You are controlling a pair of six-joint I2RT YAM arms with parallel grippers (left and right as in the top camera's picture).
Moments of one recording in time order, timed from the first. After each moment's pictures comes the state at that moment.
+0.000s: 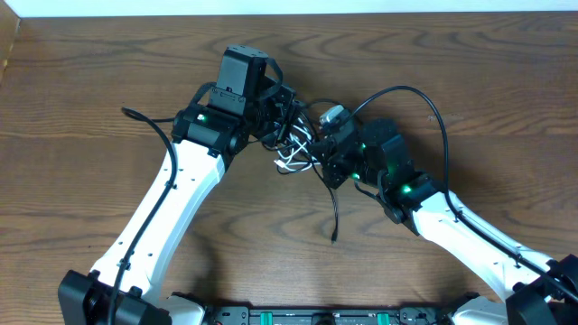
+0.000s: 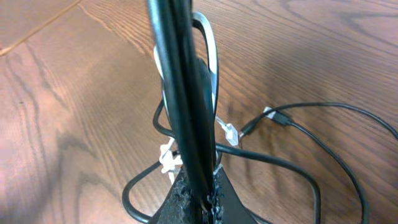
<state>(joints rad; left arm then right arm) -0.38 1.52 1.37 -0.65 0.31 -1.48 0.57 1.45 0.78 0.14 -0.36 0.13</state>
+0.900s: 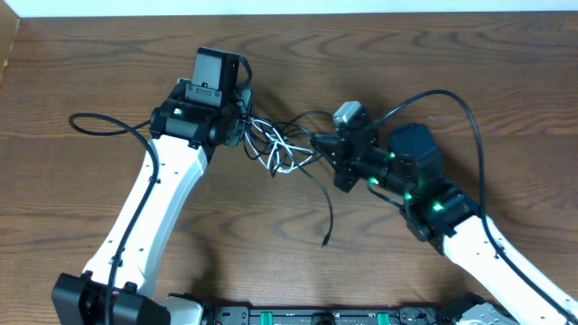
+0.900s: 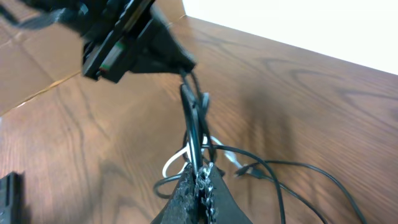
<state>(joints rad) -0.27 1.52 1.37 -0.82 -0.05 -1.48 0.54 1.21 0.78 0.09 -0.42 0.13</state>
